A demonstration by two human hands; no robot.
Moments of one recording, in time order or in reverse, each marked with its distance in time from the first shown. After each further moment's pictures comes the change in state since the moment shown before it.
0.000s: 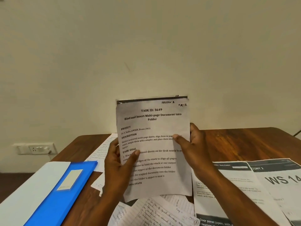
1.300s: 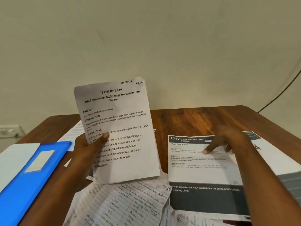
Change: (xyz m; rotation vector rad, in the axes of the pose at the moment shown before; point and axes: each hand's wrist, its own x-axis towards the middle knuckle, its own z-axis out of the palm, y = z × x) left_hand 0.013 -0.028 -0.024 -0.073 -0.148 -0.355; right_hand 0.040 0.036 -0.172 -1.219 -0.377 0.863
